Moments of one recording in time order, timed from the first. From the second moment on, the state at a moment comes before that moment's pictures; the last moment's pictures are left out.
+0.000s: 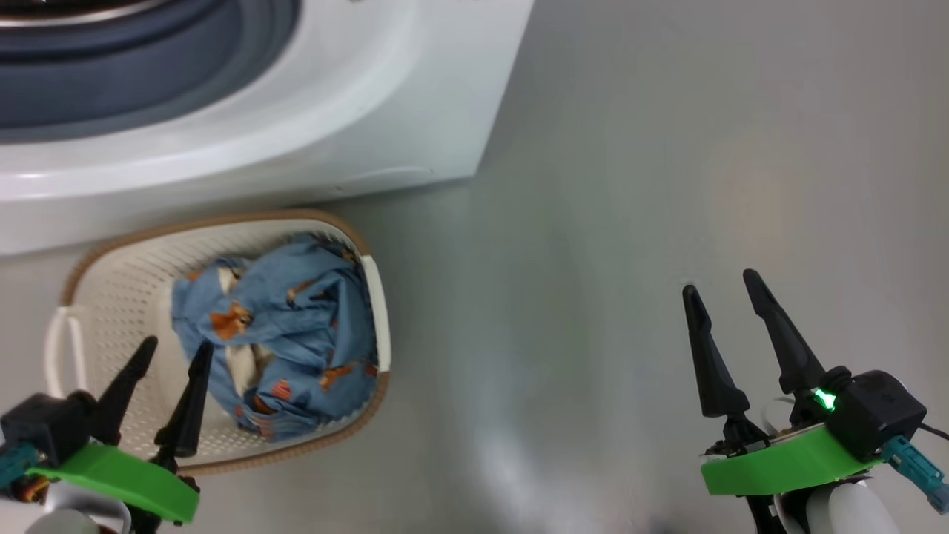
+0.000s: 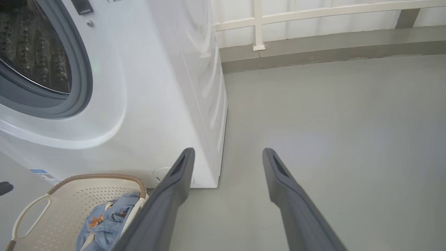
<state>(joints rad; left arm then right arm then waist) -0.26 0.47 -0.40 0.32 -0.70 -0.13 -0.26 -0.10 -0.04 0.05 -0.06 0.20 0.12 -0.26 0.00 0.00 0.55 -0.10</state>
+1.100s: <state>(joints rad) -0.59 0.67 -0.74 0.46 -0.81 -0.13 -0.26 -0.13 -0.04 0.11 -0.19 0.26 0.12 -0.26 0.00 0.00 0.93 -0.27</state>
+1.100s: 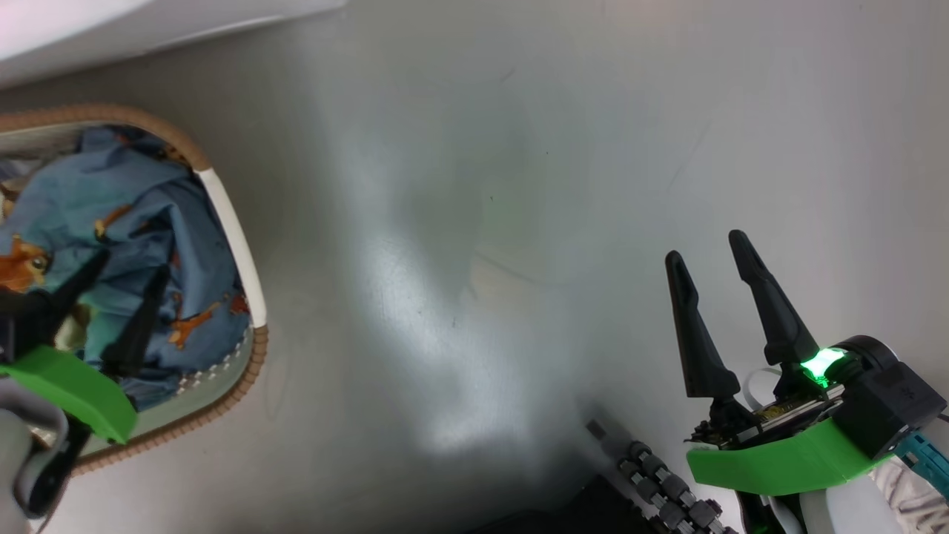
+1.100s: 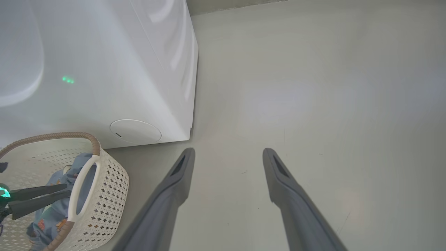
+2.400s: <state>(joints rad) -0.90 0.62 -1.08 0.82 -0.93 -0.13 -0.25 -0.13 -0.04 0.14 -0.19 0.27 0.12 -0.26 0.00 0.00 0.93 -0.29</state>
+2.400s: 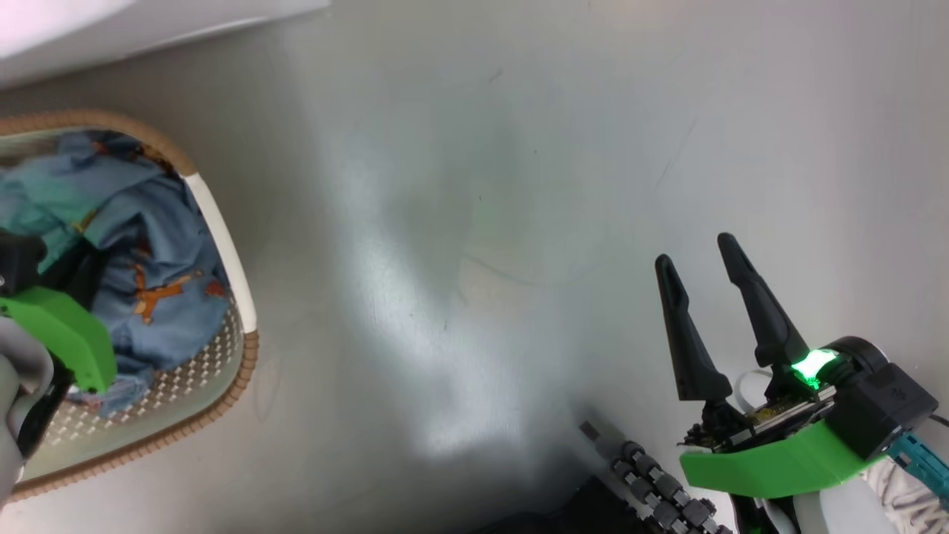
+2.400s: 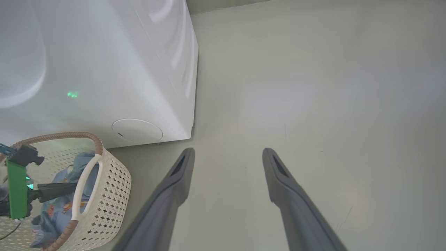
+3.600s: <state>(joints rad) -0.36 0.35 -0.28 0.39 -0.63 -0.13 -0.25 -0.17 -0.05 0.10 0.01 0.24 0.12 -0.26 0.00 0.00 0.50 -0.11</state>
